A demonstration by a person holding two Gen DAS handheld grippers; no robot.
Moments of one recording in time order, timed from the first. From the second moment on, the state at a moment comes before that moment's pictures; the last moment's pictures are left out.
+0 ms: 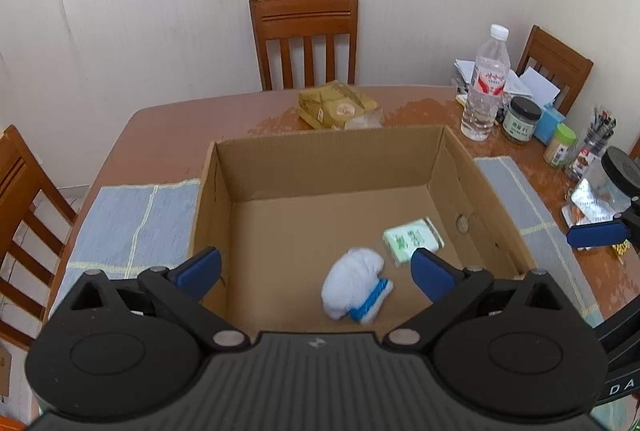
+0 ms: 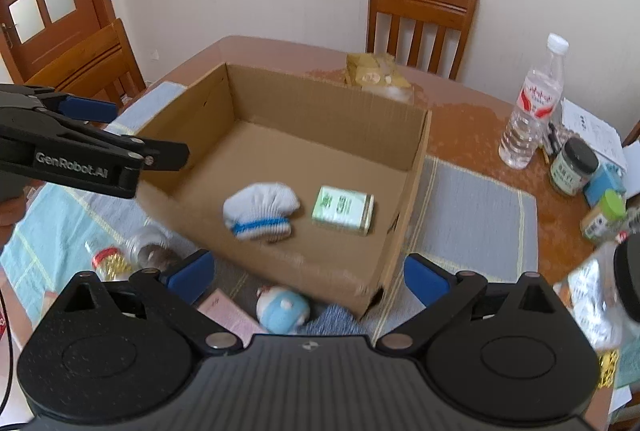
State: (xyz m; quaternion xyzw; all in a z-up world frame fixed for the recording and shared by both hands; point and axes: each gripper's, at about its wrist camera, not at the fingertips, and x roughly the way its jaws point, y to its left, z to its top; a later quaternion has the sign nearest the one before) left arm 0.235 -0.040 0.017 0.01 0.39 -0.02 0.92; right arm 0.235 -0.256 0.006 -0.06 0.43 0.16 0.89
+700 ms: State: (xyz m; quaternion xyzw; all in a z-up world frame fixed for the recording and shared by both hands) left arm 0.125 -0.040 -0.001 -0.01 0.41 0.05 0.91; right arm 0.162 -0.267 -0.032 -0.01 0.45 0.19 0.87
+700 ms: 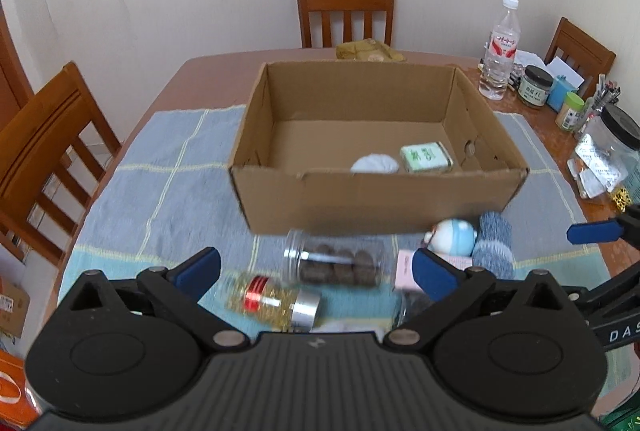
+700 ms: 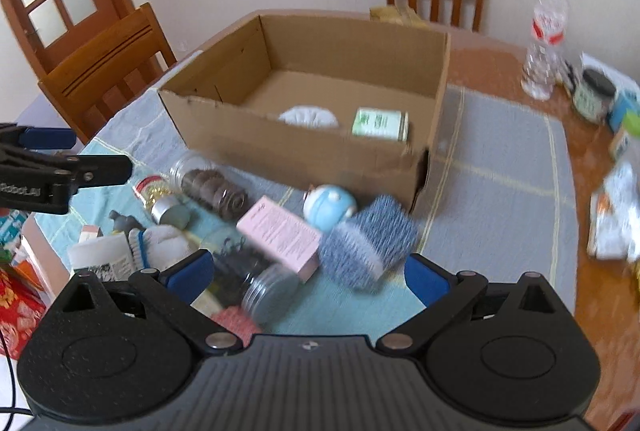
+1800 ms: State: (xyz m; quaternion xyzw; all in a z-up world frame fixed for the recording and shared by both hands) left arm 0.031 0.020 -0.052 0.09 0.44 -0.15 0.88; right arm 0.092 -0.186 -0.126 0.04 0.45 -0.03 0.89
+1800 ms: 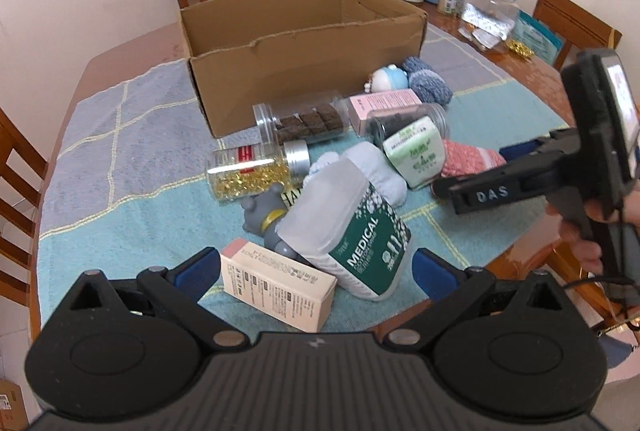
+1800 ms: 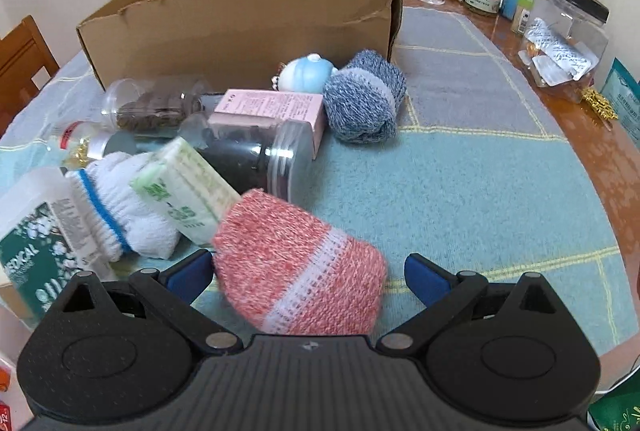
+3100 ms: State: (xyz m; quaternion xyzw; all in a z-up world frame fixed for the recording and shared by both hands) left arm 0.026 -0.049 -0.110 0.36 0.34 -0.18 0.85; right arm 0.077 -0.211 -0.126 0.03 0.47 0.01 0.88
